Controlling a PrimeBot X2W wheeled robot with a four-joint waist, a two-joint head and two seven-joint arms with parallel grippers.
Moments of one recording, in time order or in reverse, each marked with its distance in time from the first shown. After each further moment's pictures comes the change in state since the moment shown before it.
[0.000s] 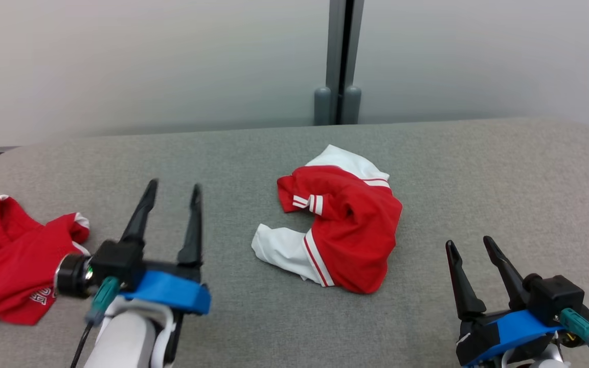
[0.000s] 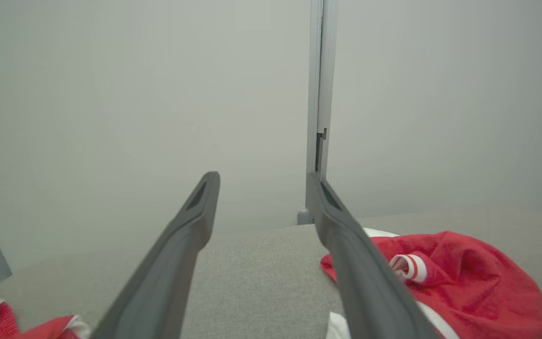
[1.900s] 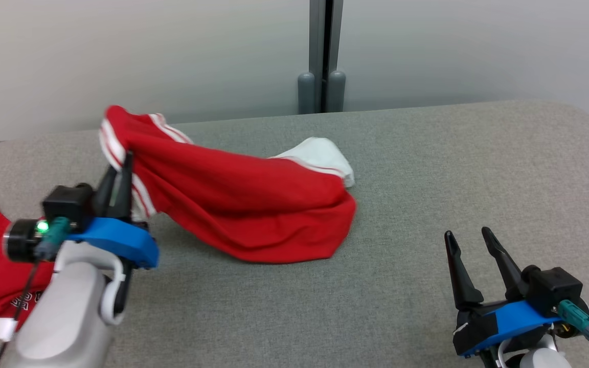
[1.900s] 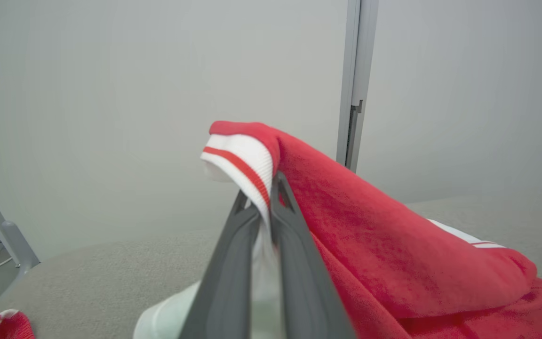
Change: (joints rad) left arm -0.288 0.106 -0.088 0.389 -0.163 -0.004 -0.020; right arm -0.055 0.000 0.004 0.069 0.019 0.000 -0.047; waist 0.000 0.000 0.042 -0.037
